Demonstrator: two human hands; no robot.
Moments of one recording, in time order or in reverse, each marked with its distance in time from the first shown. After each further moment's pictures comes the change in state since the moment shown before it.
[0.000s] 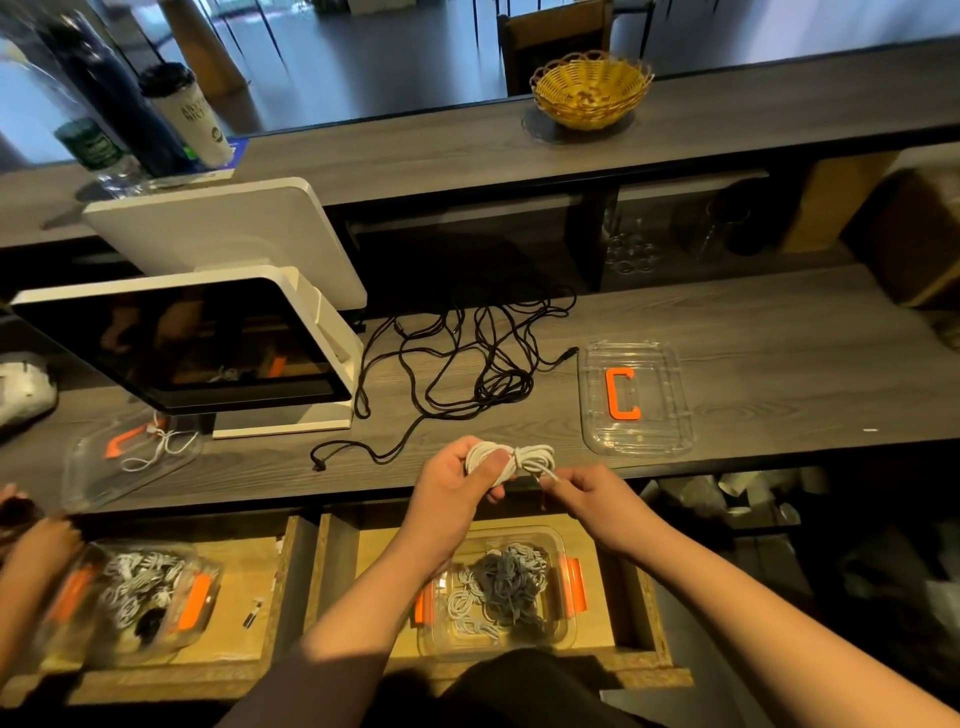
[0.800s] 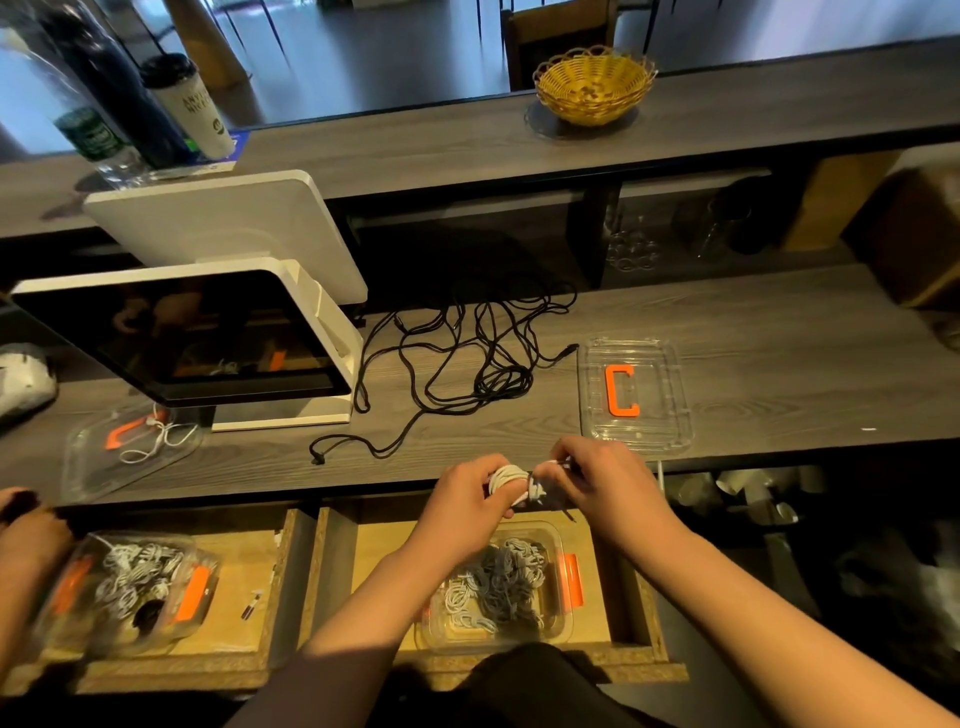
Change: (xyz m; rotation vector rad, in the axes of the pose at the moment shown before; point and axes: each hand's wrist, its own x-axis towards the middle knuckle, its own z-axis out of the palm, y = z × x) left_hand 0.004 -0.022 0.003 0.448 -0.079 -0.047; right_hand -0.009 -0.024 -0.009 -0.458 0.233 -0.217
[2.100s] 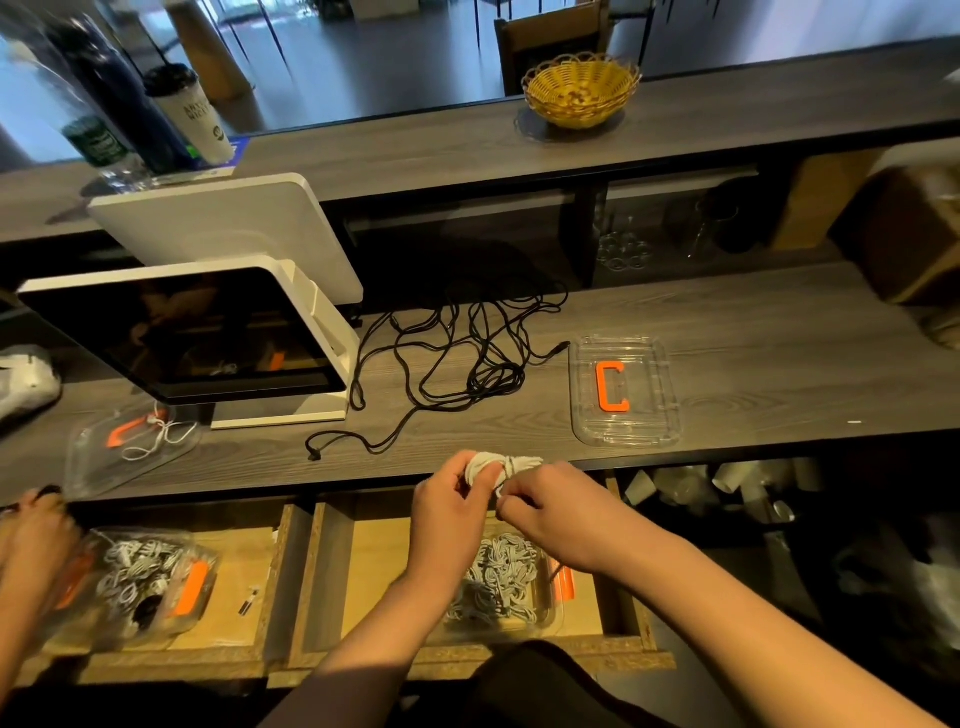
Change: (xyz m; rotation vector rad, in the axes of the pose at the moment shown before) left_hand -0.025 -0.004 0.026 -0.122 0.420 0.111; right_hand -0.027 -0.044 -0.016 0.112 -0.358 -0.044
